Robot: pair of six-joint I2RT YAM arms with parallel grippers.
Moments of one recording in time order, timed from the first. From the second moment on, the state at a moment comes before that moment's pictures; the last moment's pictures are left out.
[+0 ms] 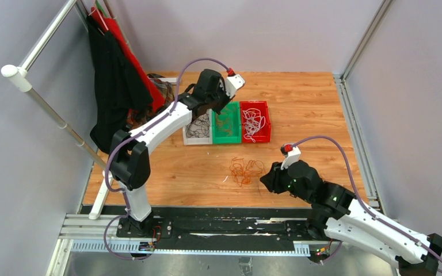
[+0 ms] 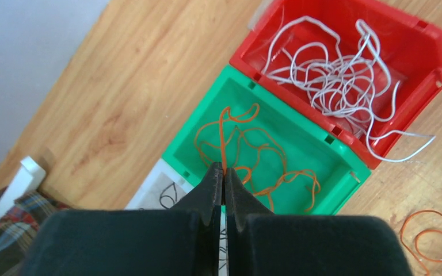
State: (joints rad) left arm -0.59 1.81 1.58 -0.33 0.08 0.38; right arm 0.95 0.54 0.48 -0.49 0.21 0.59
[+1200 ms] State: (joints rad) left arm -0.57 1.86 1.62 -0.54 0.14 0.34; right arm 0.89 0.91 0.48 -0.31 0.32 0.48
